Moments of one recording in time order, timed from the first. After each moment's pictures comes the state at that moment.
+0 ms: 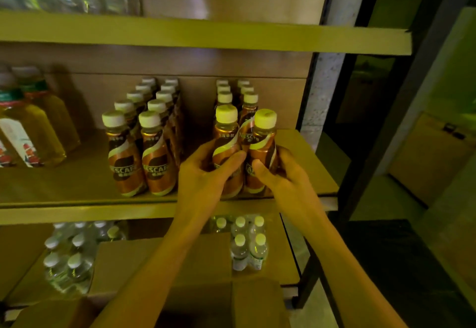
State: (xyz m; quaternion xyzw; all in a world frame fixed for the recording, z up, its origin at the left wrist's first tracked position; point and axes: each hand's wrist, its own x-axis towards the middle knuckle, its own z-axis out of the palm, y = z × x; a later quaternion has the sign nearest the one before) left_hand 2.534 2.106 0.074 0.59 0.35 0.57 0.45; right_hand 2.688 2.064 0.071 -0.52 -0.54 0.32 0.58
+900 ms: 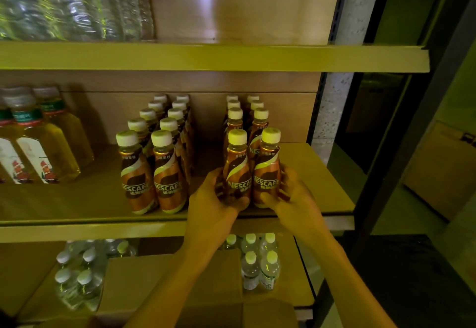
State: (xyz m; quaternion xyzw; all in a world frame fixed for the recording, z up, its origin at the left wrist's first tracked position) left_hand 2.527 2.128 0.039 0.66 0.49 0.46 0.33; right_hand 2.698 2.101 0.041 -0.64 -0.53 0.29 0.47
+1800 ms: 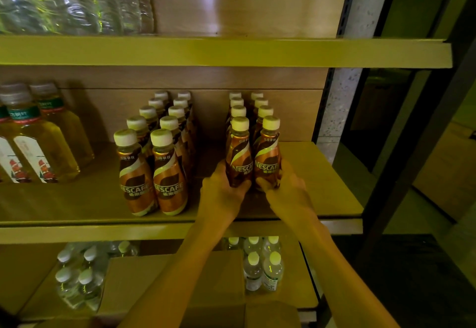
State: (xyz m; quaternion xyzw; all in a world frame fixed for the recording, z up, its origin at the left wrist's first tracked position) left_hand 2.548 2.173 0.040 0.68 0.53 0.42 0.29; right_hand 2.691 2.149 0.033 -0.71 -0.52 0.19 0.44
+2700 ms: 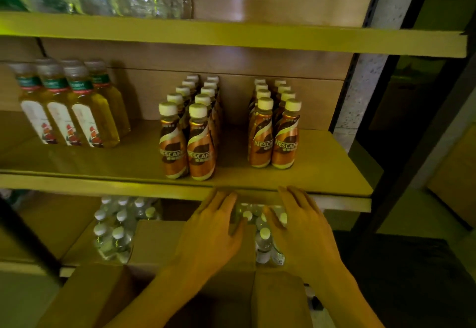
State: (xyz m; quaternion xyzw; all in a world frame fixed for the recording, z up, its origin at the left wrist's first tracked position) left_hand 2.469 2.060 0.001 0.80 0.55 0.23 0.07; right_hand 2.647 2.029 0.008 -0.71 -0.66 -0.01 0.25
